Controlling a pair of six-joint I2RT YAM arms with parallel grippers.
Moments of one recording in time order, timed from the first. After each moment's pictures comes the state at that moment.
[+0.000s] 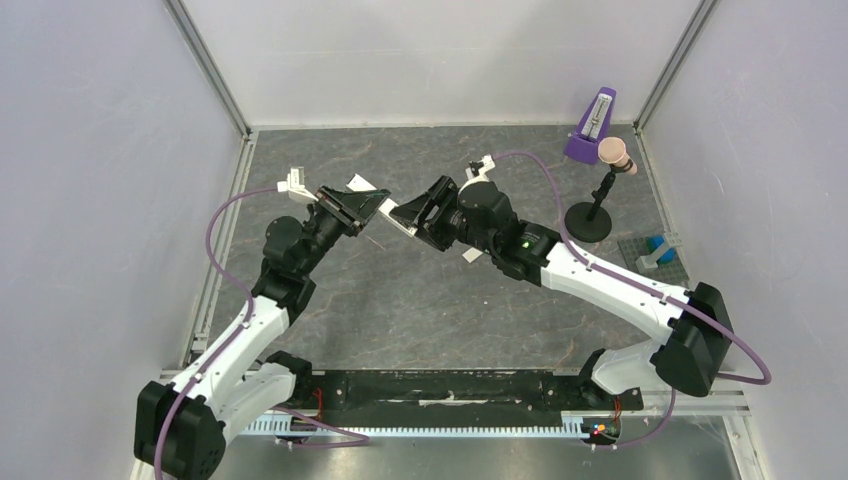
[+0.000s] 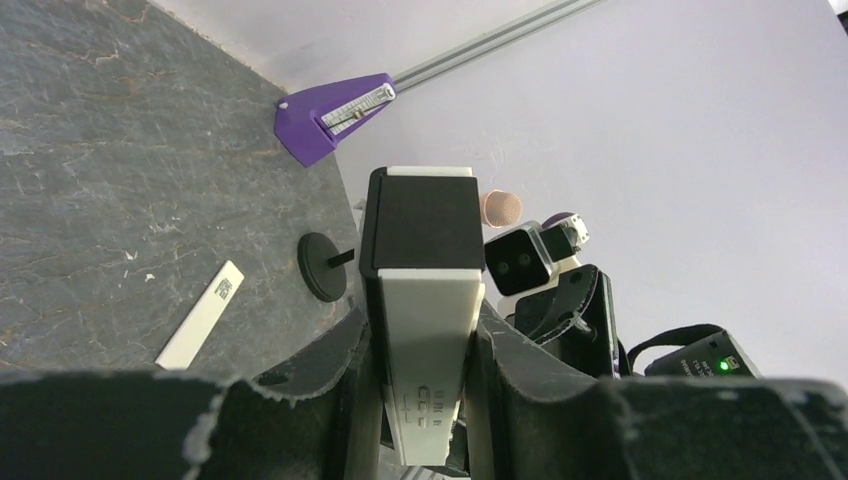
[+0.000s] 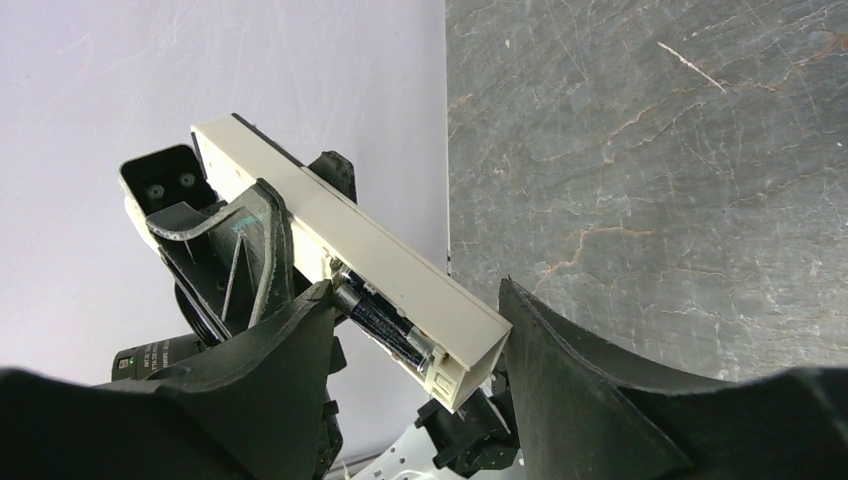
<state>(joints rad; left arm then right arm) -0.36 0.91 0.56 0.50 0.24 -1.17 0.89 1.39 1.15 -0.09 0.05 1.31</state>
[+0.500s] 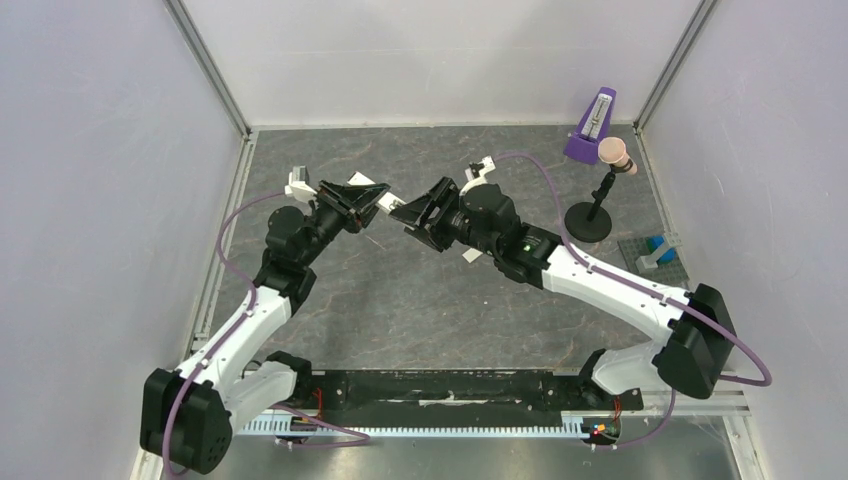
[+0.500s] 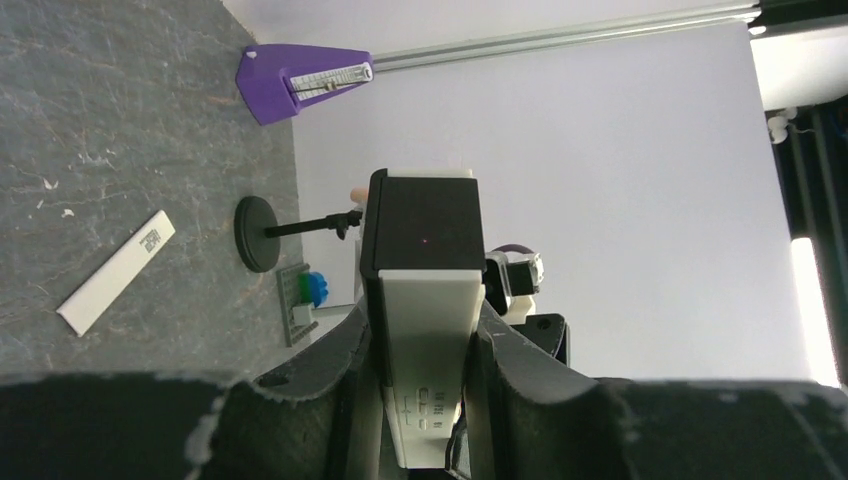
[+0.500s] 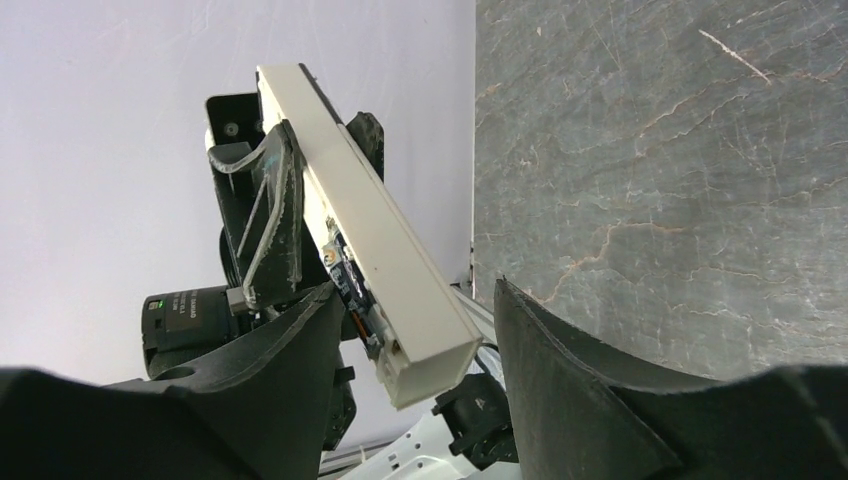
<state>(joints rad) -0.31 0.98 0.60 0.46 0.30 -1.43 0.88 1.38 1.12 -0.01 0.02 1.32</state>
